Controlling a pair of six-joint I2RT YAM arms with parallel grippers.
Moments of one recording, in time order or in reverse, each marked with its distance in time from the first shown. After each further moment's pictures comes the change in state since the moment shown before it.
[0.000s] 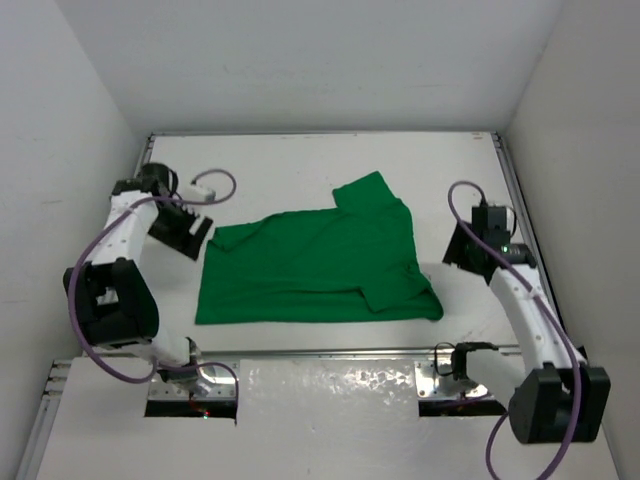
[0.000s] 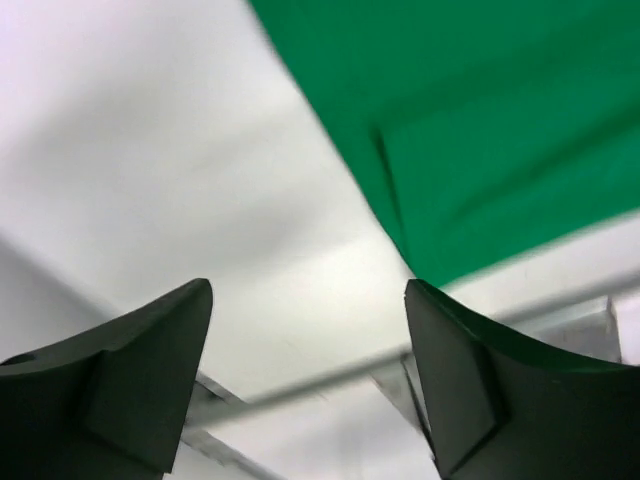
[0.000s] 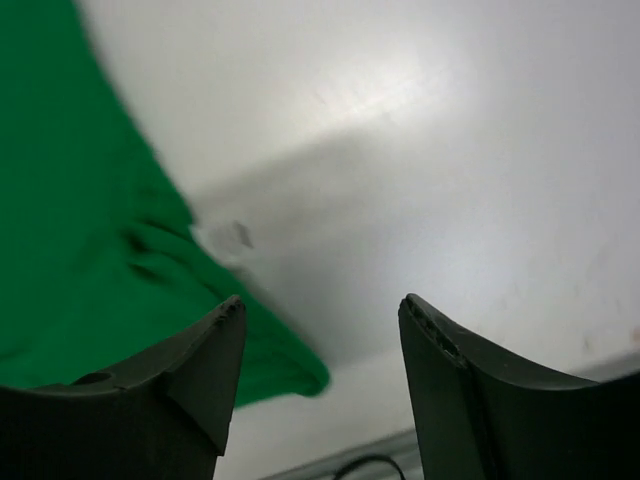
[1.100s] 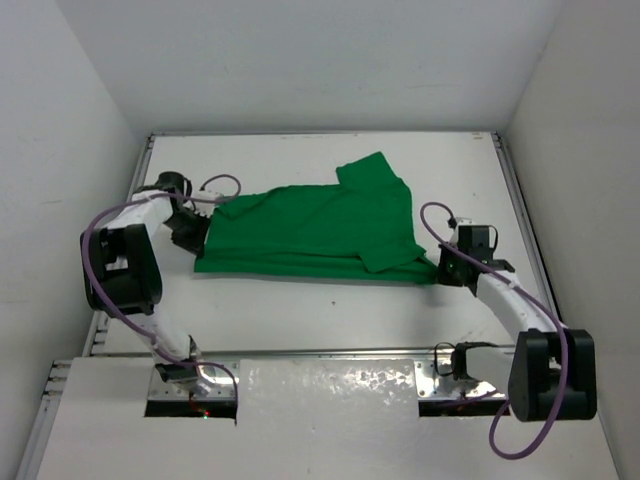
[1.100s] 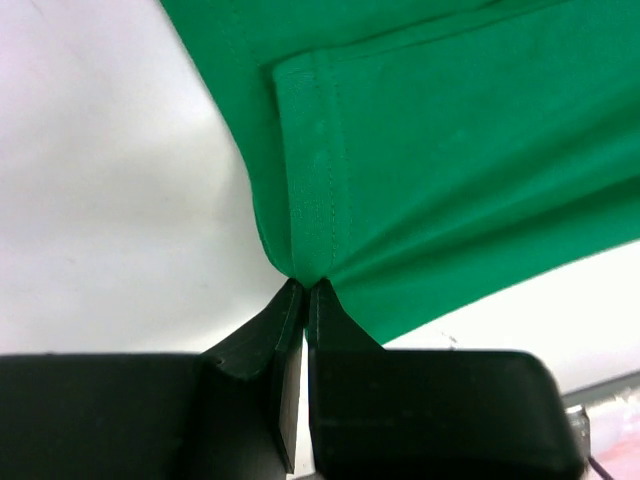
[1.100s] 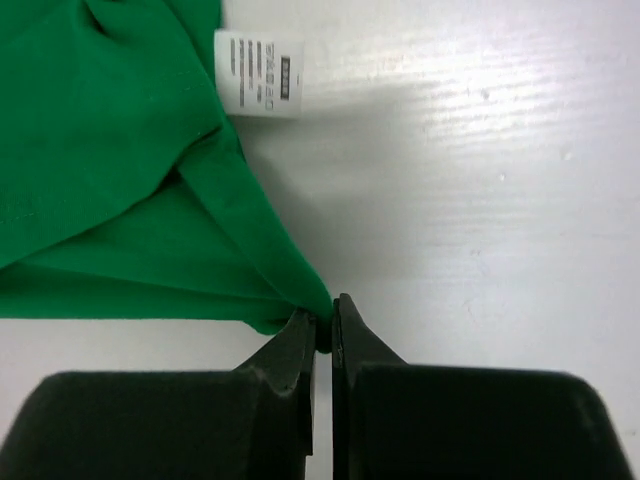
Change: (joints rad) left arm -0.013 0.217 0.031 0.249 0.067 -0.134; right arm -0.007 0.180 -0.172 0.389 -0.273 -0.231
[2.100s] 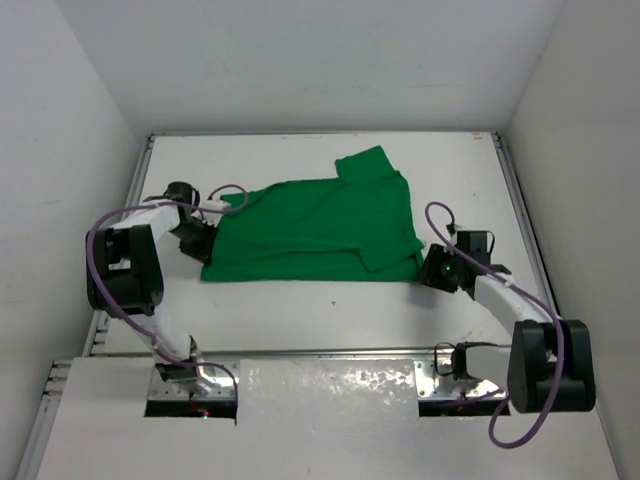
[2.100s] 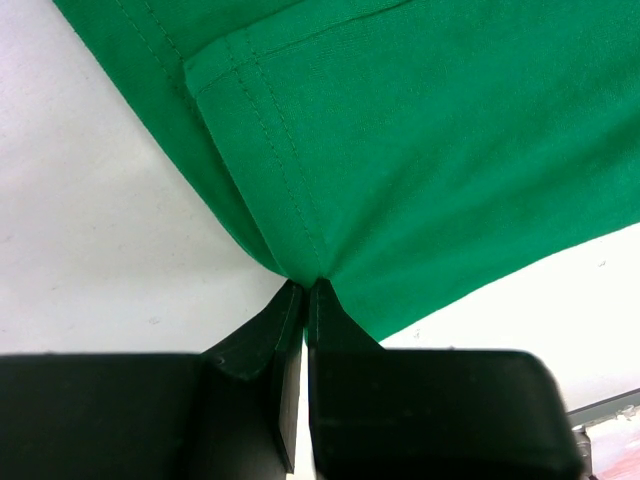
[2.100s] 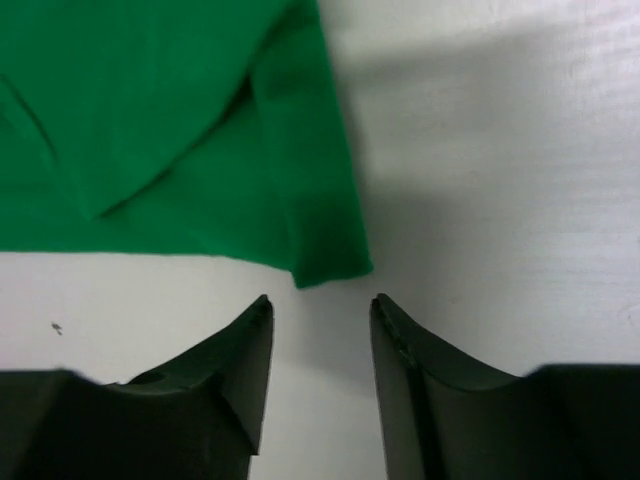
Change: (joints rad) left arm -0.037 -0.011 -0.106 0.084 0.037 -0.016; right arm -0.009 0.045 -0.061 0.062 -0.214 0.199
